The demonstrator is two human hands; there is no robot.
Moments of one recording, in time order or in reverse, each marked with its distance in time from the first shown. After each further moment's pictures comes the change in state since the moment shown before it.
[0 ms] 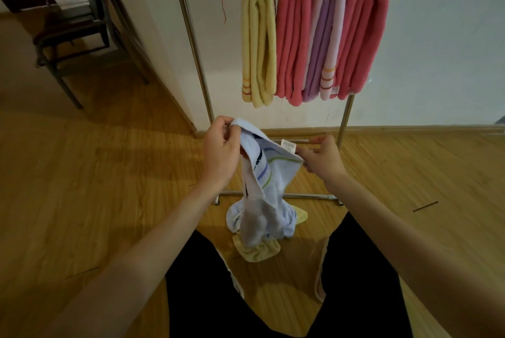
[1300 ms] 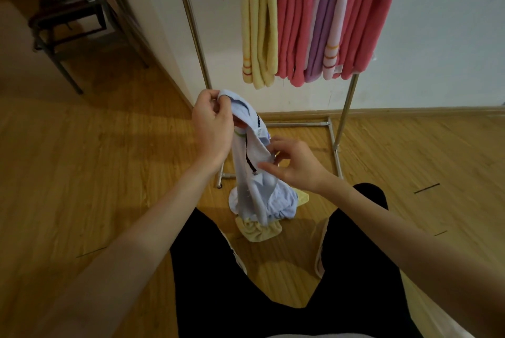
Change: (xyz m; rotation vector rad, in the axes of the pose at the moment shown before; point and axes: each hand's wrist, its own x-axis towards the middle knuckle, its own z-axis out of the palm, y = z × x) left_hand 0.001 0.008 -0.006 -0.005 0.182 -0.011; right_hand -0.042 0.011 0.023 -0.302 -0.430 -0.752
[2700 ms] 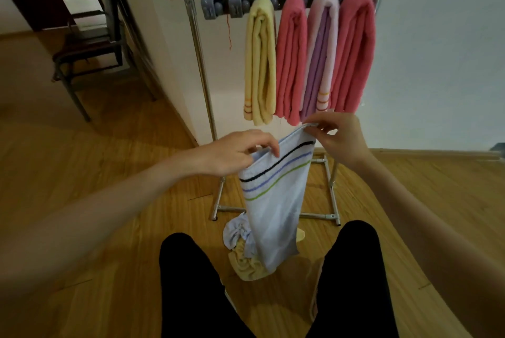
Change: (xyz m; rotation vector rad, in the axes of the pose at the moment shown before) left_hand 0.019 0.064 -0.024 0.448 -1.164 0.348; right_hand 0.036 -0.007 -0.116 -0.262 0.387 -0.056
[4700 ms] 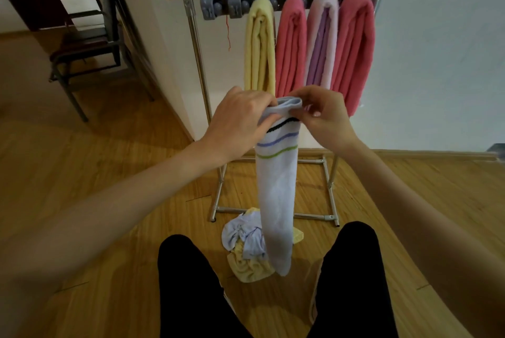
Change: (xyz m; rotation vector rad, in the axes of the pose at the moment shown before) left_hand 0.027 0.010 -0.008 0.509 0.779 0.228; right_hand 0.029 -0.039 0.008 0.212 0.016 -0.036
